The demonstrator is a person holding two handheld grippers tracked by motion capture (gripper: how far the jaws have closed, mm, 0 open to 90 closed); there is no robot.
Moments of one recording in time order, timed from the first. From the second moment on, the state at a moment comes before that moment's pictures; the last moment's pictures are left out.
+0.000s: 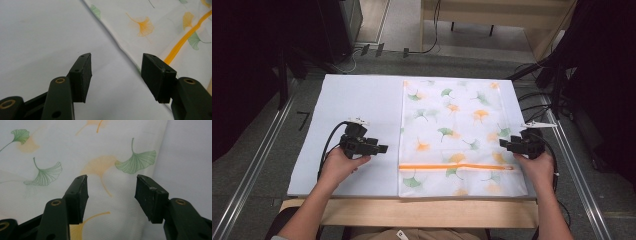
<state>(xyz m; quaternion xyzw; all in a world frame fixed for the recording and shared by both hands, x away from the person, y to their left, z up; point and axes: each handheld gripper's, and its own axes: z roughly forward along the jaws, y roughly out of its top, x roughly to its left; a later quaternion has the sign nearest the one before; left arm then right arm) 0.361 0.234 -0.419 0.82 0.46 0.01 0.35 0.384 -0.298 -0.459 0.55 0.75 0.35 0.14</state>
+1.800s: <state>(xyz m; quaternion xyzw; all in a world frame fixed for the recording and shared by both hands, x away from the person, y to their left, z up) 0.374 0.165 -0.455 0.84 0.44 -0.01 0.33 0.376 -0.291 -0.468 0.56 0.76 0.29 0.15</state>
